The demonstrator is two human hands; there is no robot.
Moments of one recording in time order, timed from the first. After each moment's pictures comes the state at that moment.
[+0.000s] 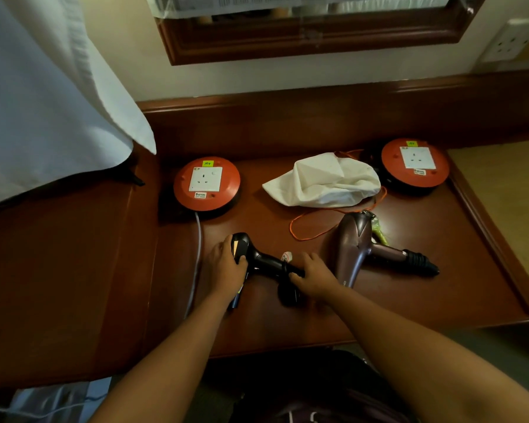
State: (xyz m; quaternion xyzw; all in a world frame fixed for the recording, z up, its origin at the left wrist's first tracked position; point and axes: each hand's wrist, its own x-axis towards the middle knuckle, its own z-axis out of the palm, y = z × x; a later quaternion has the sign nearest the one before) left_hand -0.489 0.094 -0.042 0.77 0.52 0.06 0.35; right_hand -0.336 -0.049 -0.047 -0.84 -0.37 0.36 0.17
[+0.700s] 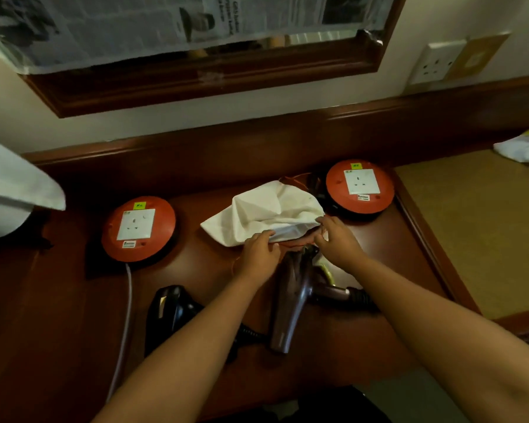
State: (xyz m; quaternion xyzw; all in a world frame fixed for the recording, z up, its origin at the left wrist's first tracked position) left_hand -0.254 0.048 -0.007 0.84 0.38 0.04 0.40; right_hand -0.110 -0.079 0.008 -0.88 -0.34 0.21 0.26
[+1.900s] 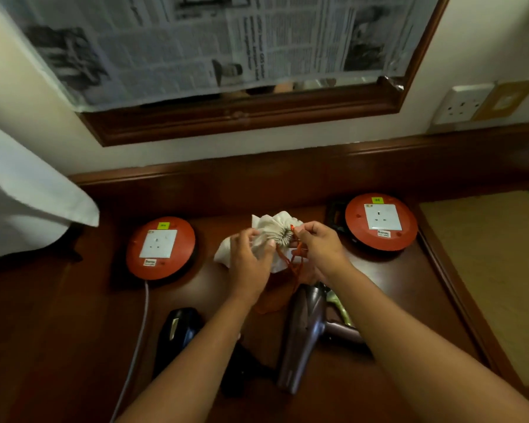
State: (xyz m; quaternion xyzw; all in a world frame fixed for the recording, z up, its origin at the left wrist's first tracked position) left_hand -0.255 0.067 0.049 0.75 0.43 0.28 0.41; right_hand -0.132 -0.008 0.071 -0.67 -0.12 0.39 0.62
